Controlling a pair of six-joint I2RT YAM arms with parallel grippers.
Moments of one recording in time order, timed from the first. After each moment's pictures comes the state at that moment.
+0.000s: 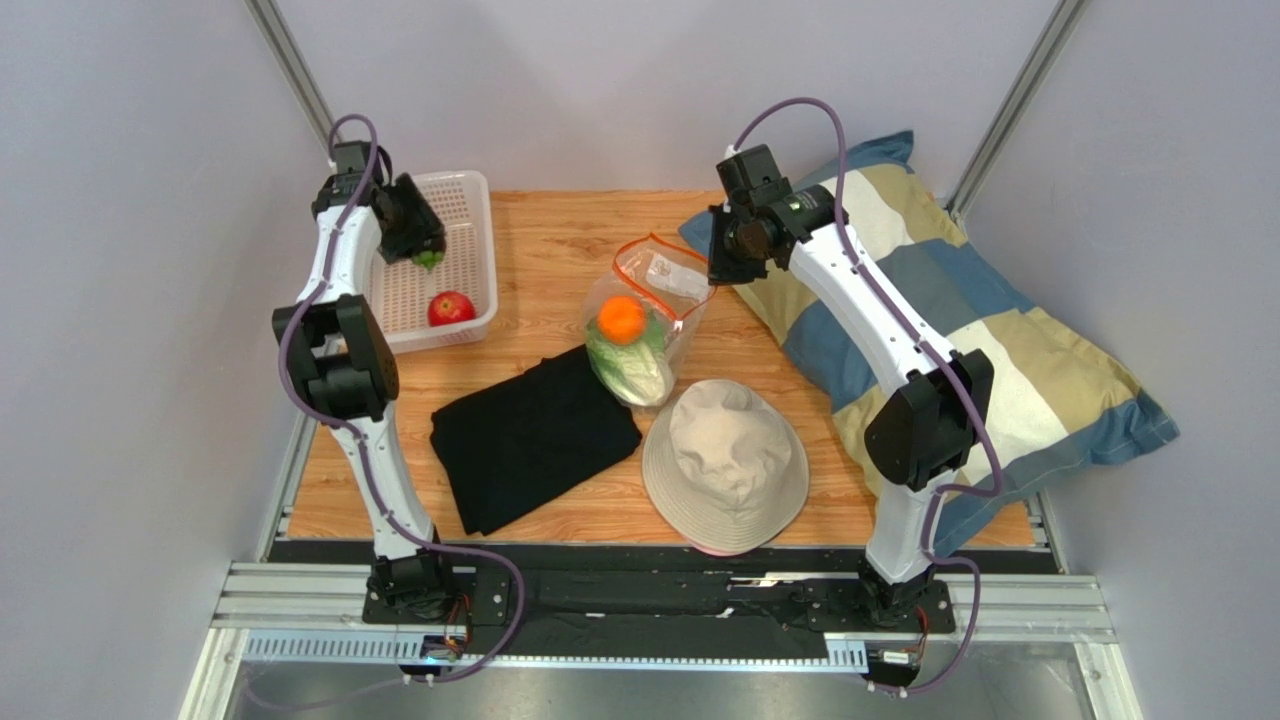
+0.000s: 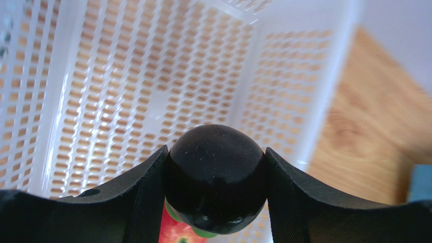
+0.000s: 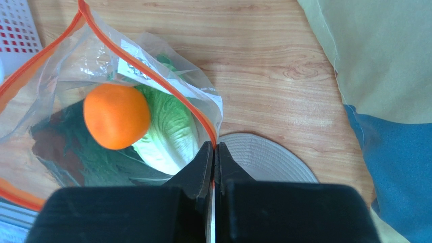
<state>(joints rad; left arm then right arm) 0.19 2.13 1.99 -0.66 0.12 -0.46 0.47 1.88 1.94 -0.99 0.04 0.47</state>
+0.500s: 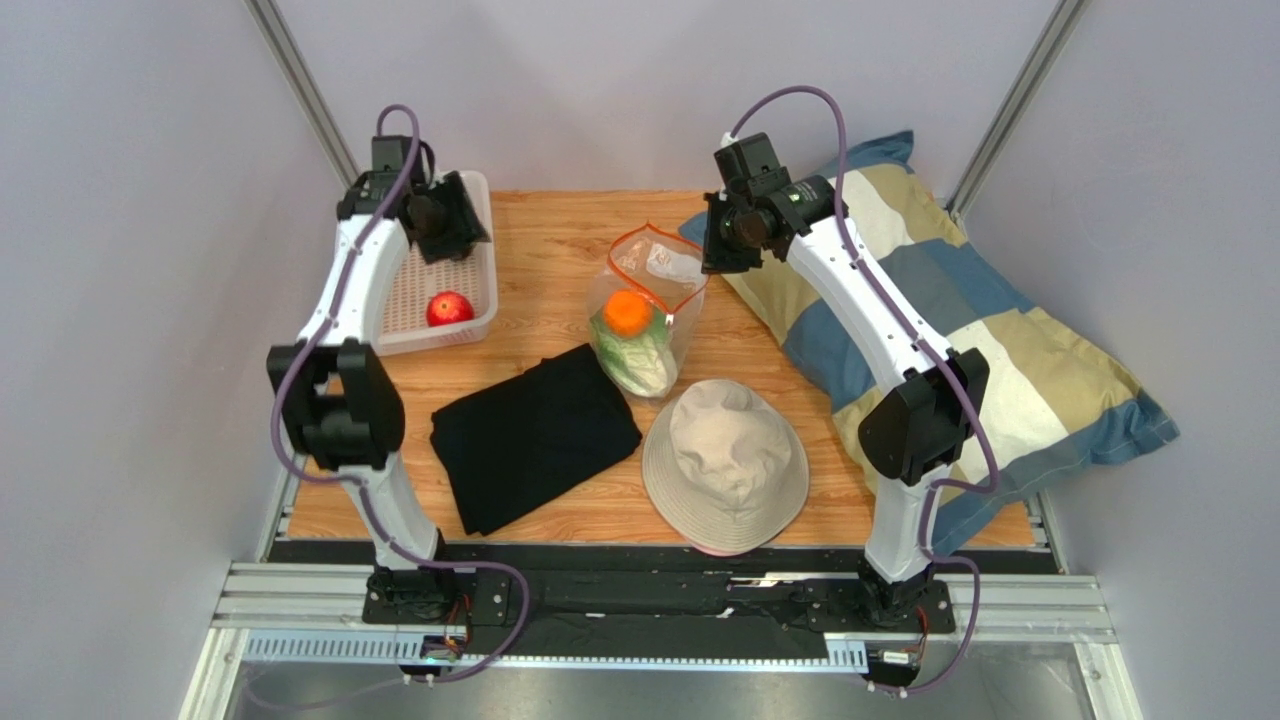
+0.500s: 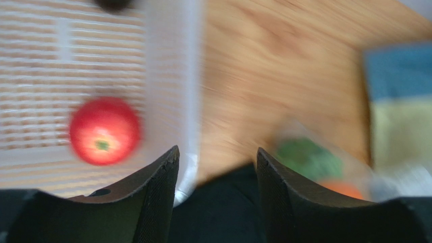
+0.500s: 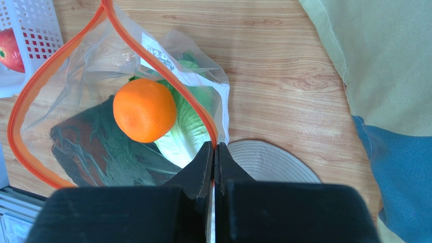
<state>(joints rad) 0.05 1.92 1.84 -0.78 0.10 -0.40 0.47 1.92 2.04 -1.01 0.02 0.48</state>
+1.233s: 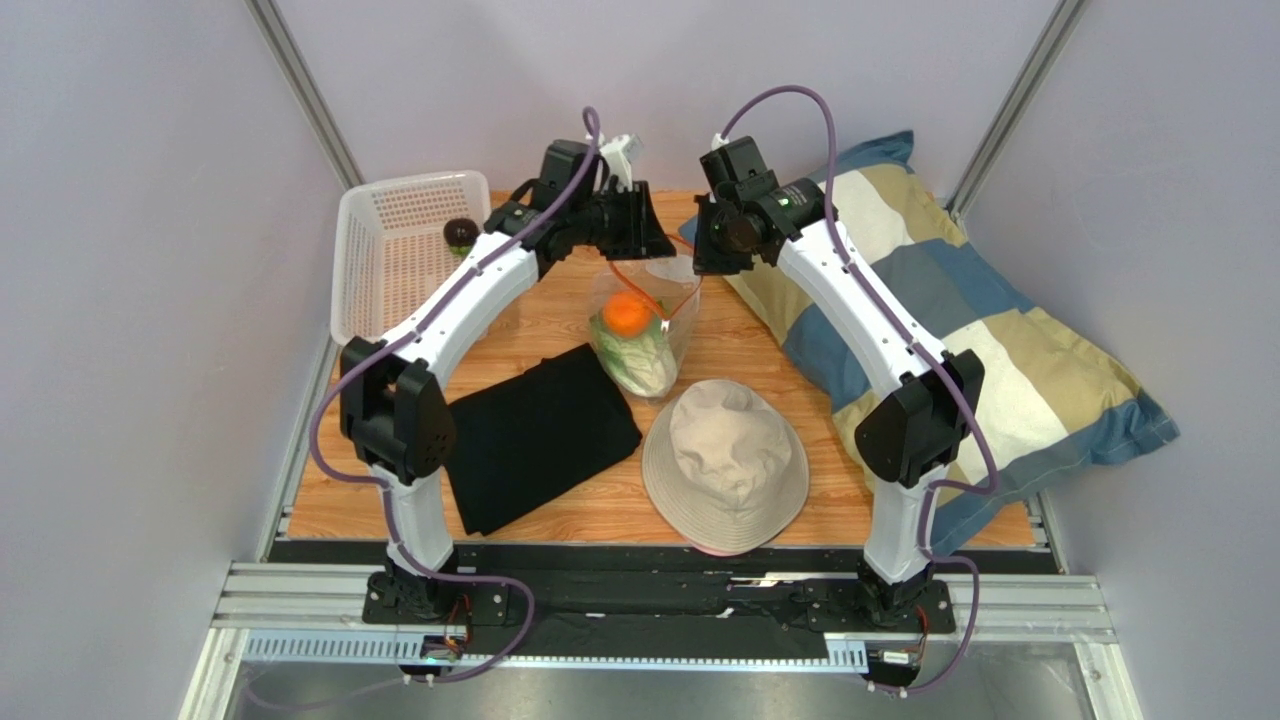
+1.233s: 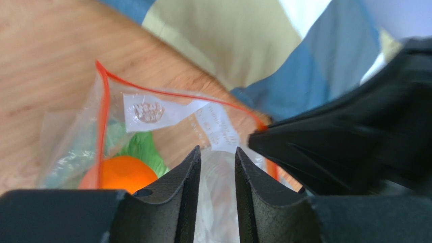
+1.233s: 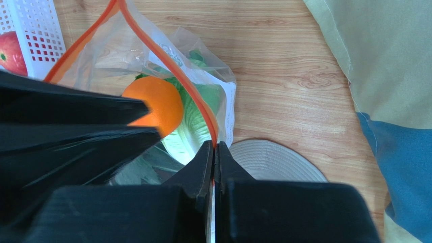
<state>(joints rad) -0.48 1.86 1.81 -0.47 0.44 -0.46 0.52 1.92 2.06 -1.01 0.07 0.50</state>
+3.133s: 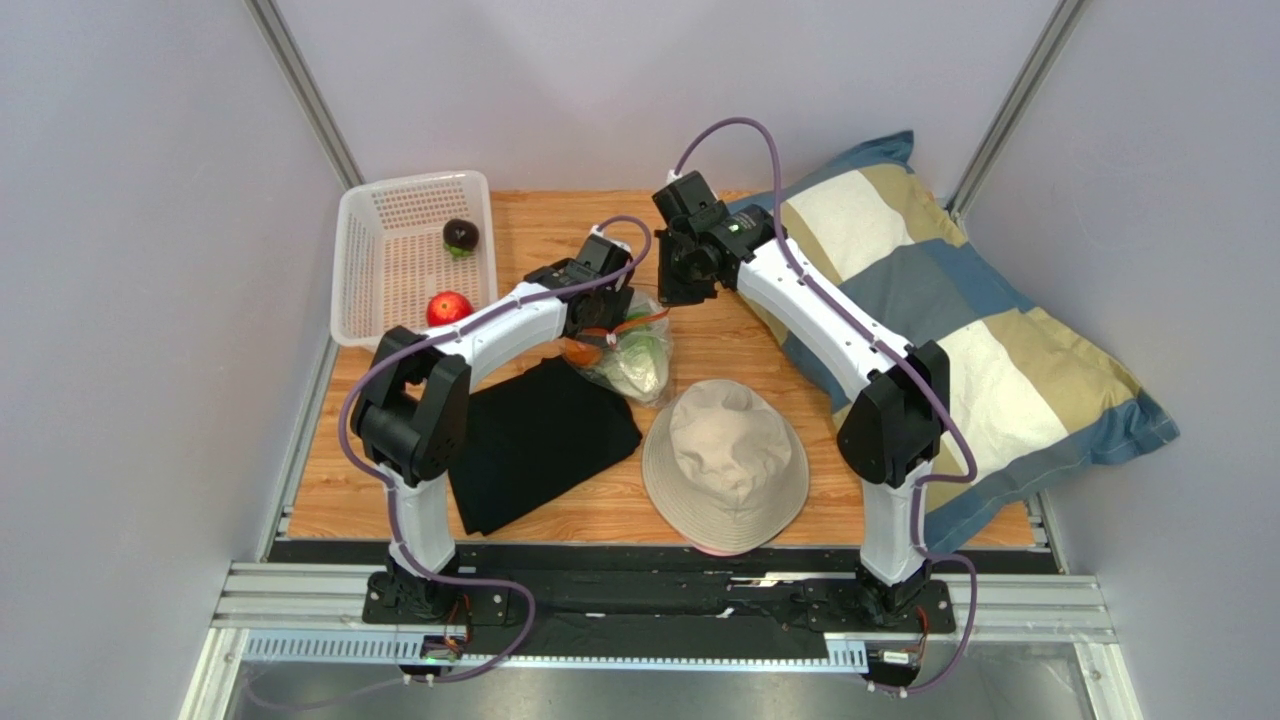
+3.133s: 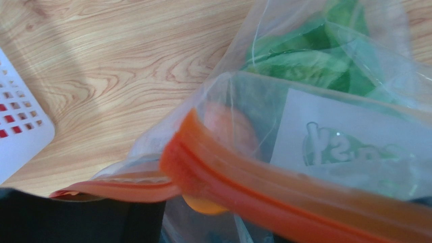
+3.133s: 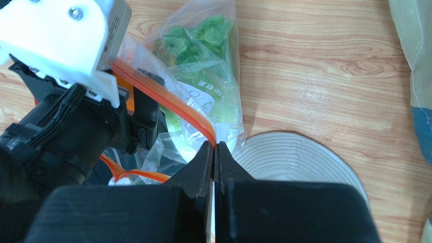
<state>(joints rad) -0.55 1.89 1.44 -0.55 -0.28 -0.17 0.63 1.96 1.98 -0.96 0.09 0.54</state>
